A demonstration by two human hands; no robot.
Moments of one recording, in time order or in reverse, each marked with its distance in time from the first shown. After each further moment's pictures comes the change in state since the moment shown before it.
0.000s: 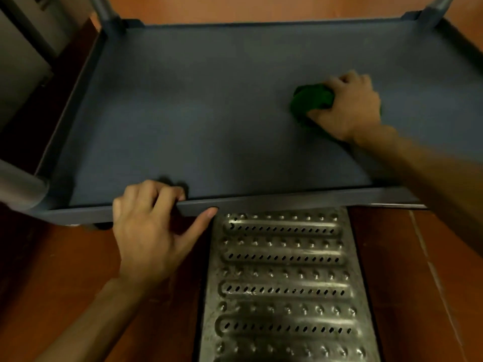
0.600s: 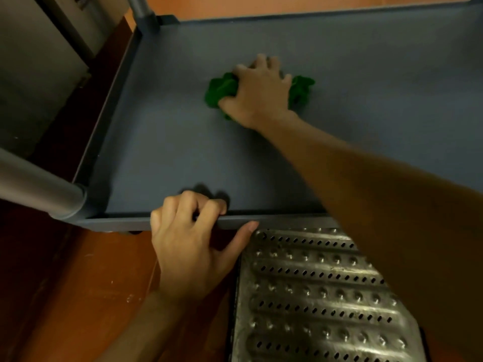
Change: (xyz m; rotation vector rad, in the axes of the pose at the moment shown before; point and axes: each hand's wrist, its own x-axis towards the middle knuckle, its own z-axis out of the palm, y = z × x) left_hand 0.003 0.004 -0.001 -0.037 -0.025 -0.038; right_hand 0.037 -0.202 0.054 0.113 -0.101 -0.194
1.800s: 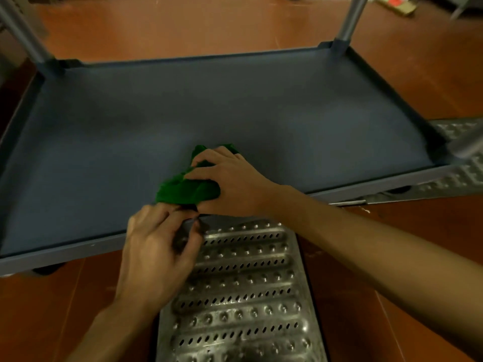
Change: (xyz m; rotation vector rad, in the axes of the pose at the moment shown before) left_hand 0.006 0.088 -0.006 -0.236 -0.221 0.103; right_hand -0.164 0.102 -0.065 0.167 -0.186 -0.376
